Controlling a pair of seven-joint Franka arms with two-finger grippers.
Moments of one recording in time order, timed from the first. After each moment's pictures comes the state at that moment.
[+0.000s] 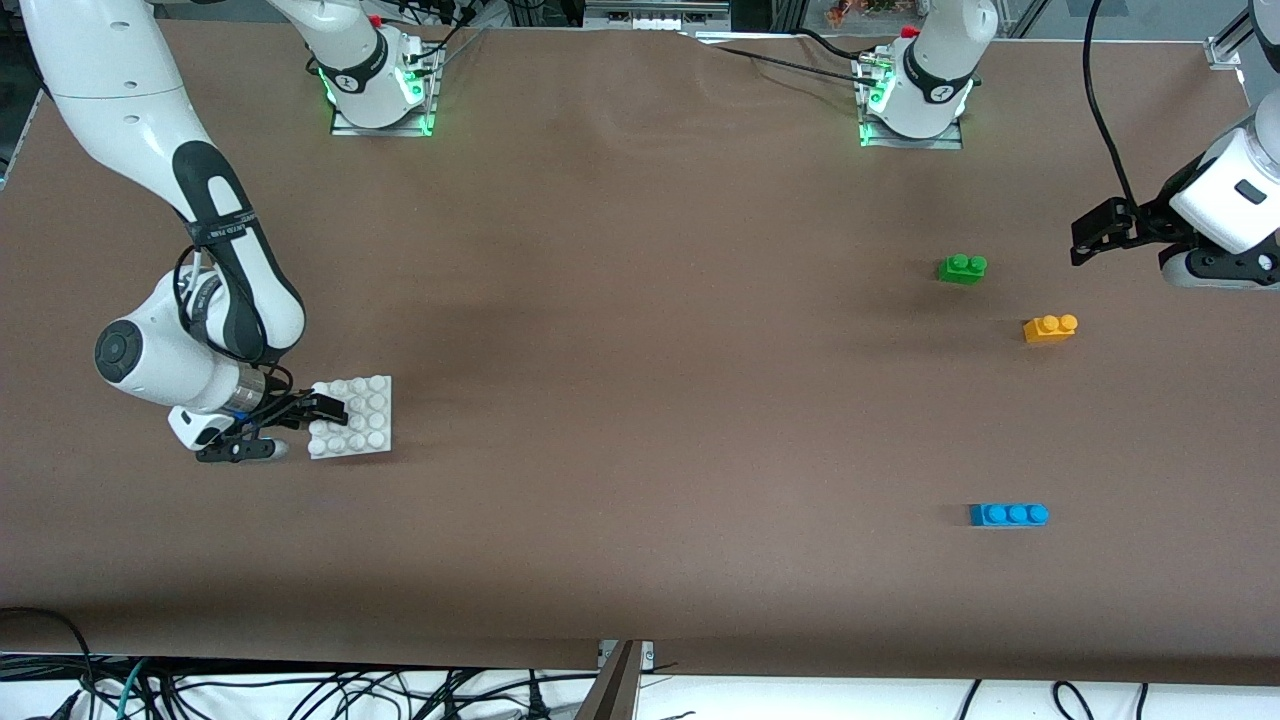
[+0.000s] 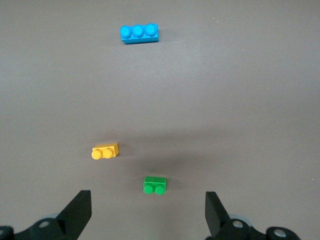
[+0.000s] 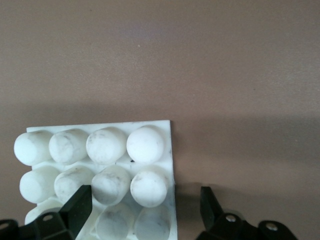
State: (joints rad) left arm 0.03 -0.01 -0.04 -1.69 0.04 1.62 0.02; right arm -0.01 0.65 -0.04 -1.82 0.31 2.46 -0.33
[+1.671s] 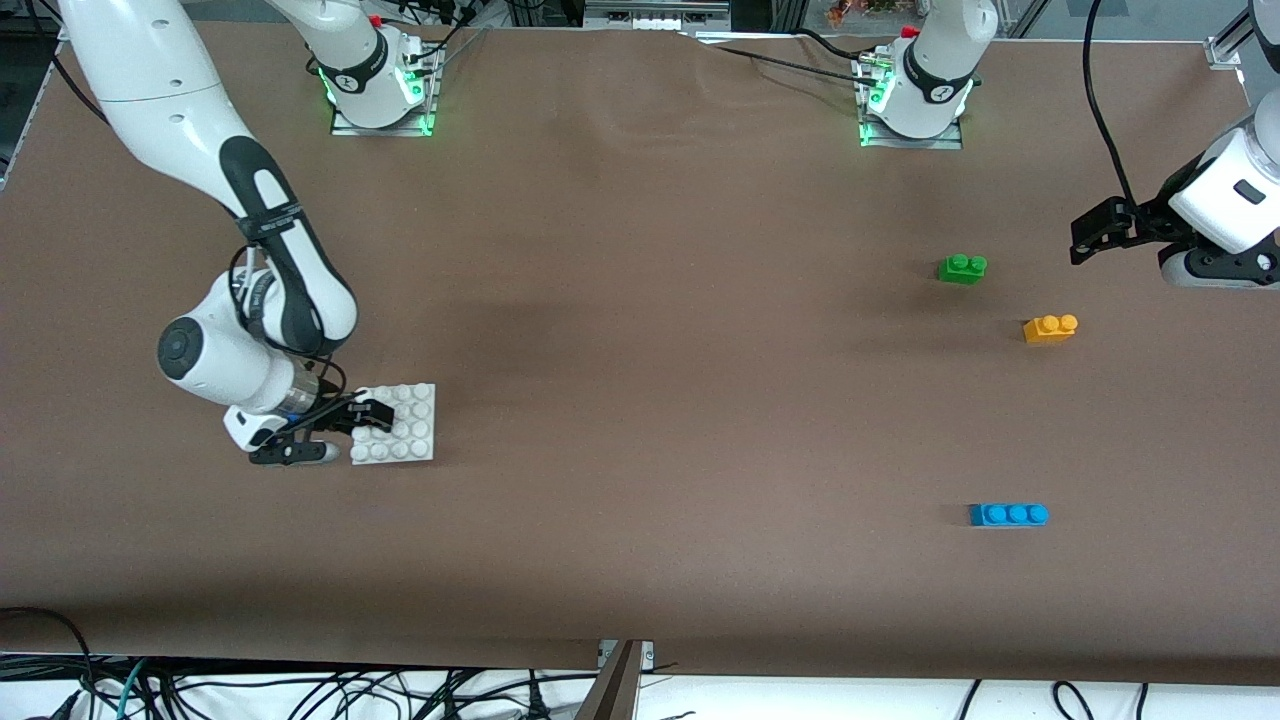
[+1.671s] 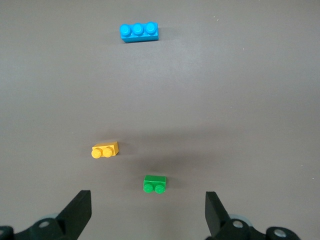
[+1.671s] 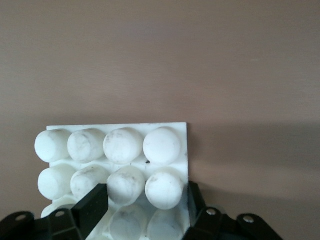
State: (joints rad) left arm 0.03 -0.01 -0.04 -1.69 0.04 1.62 0.02; right arm 0.10 0.65 0.02 -1.83 0.36 2.55 -0.19
